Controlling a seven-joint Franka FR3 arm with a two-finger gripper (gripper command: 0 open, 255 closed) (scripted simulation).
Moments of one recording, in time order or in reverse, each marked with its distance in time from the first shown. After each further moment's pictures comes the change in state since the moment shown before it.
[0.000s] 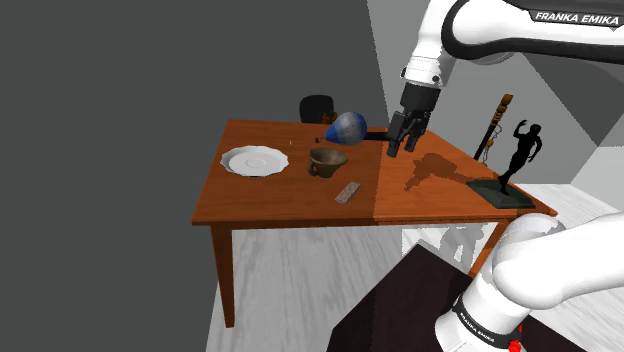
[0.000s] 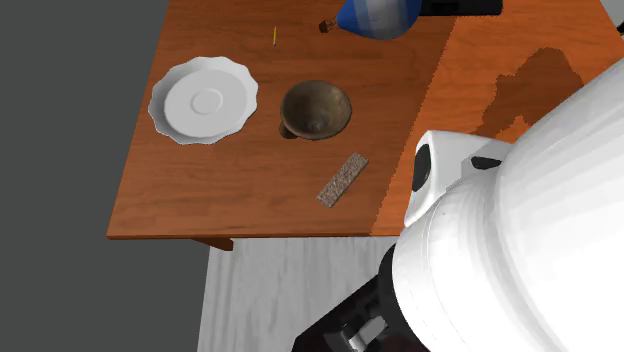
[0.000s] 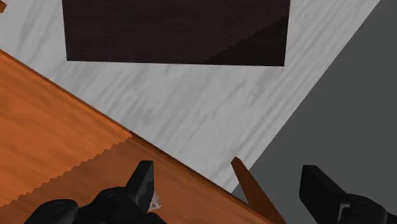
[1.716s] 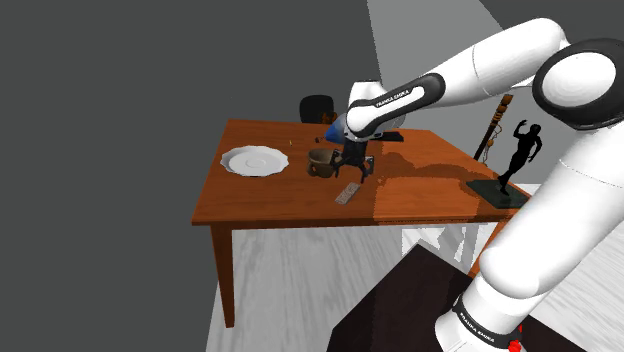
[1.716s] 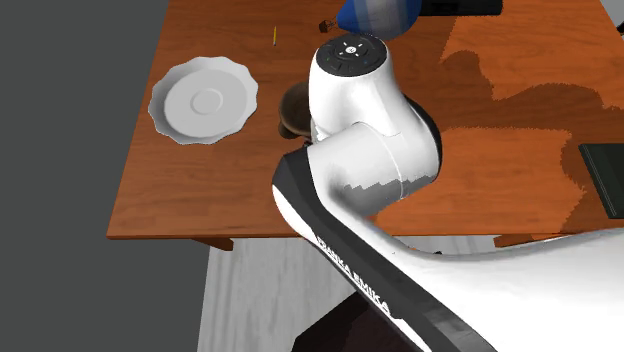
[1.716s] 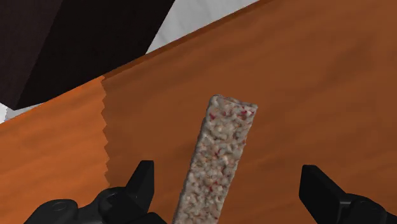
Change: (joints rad) arm -0.268 0.722 0.121 0.098 -0.123 0.621 0.913
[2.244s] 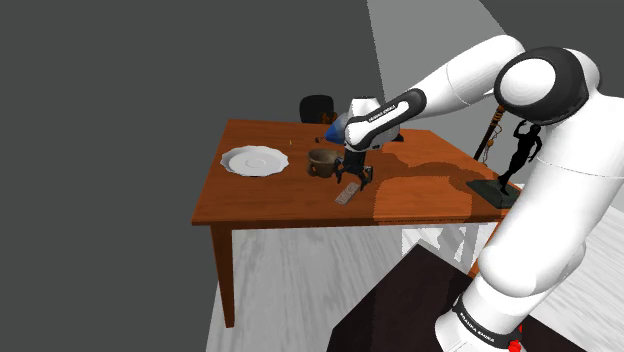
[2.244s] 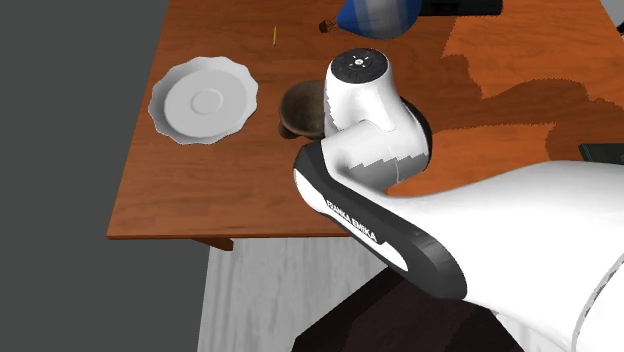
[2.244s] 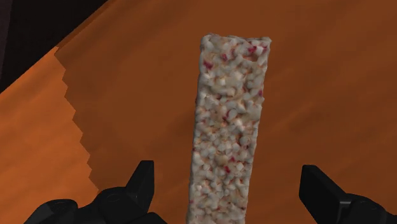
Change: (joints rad) arm -0.030 0.156 -0.039 0.043 -0.050 0.103 0.167
